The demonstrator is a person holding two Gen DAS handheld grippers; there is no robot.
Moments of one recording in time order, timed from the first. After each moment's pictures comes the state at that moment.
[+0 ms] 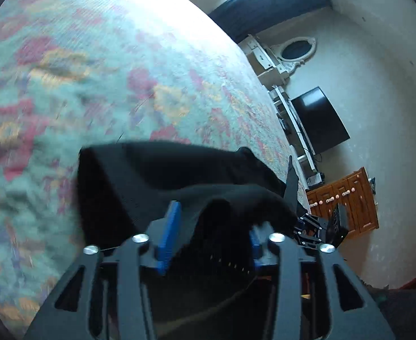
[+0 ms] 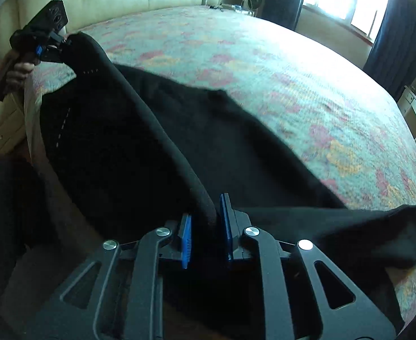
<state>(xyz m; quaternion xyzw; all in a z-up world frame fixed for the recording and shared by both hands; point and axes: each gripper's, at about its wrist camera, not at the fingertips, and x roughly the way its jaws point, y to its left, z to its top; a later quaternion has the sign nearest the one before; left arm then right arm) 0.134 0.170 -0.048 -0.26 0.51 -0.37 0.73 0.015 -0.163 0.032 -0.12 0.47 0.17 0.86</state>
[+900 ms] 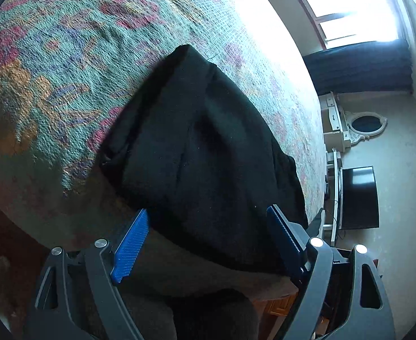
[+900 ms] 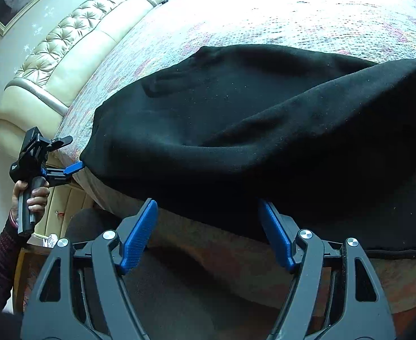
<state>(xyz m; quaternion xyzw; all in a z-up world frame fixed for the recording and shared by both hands) 0.070 0.169 -0.051 -0.39 0.54 -0.15 0.73 -0.008 -0.215 0.025 0.20 0.53 0.17 0.80</state>
